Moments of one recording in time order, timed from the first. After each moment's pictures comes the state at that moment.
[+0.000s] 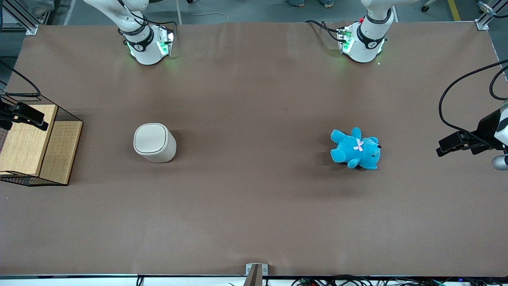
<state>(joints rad) -0.17 0.11 0.09 -1.46 -0.02 1.61 -0.04</state>
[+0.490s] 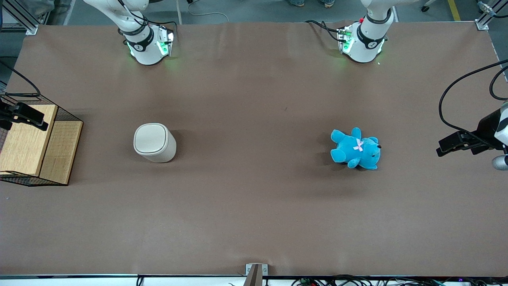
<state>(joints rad) -0.17 0.11 0.09 -1.46 -0.02 1.61 -0.04</state>
